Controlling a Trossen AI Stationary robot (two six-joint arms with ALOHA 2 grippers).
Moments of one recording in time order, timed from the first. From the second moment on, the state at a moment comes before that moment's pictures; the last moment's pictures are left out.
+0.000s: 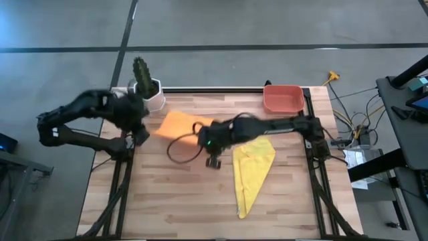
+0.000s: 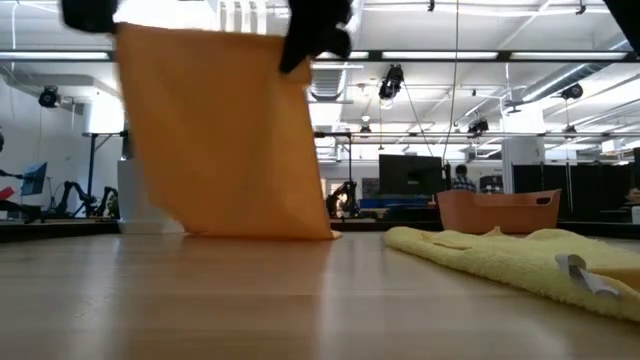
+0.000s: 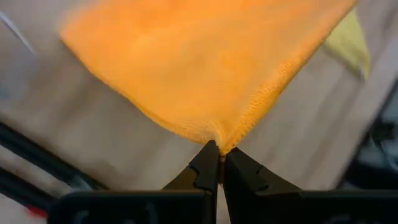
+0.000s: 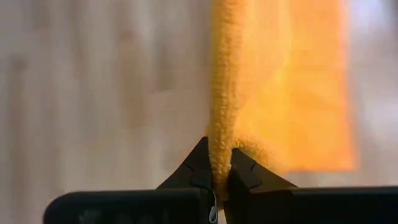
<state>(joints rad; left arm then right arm) 0.16 0.95 1.32 -1.50 0.10 -0.56 0.11 2.06 2.03 -1.00 0.05 0.20</state>
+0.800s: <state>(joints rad) -0.17 0.75 0.71 -1.05 0.04 -0.89 0.11 2.12 1.88 -0.81 -0.05 0.27</state>
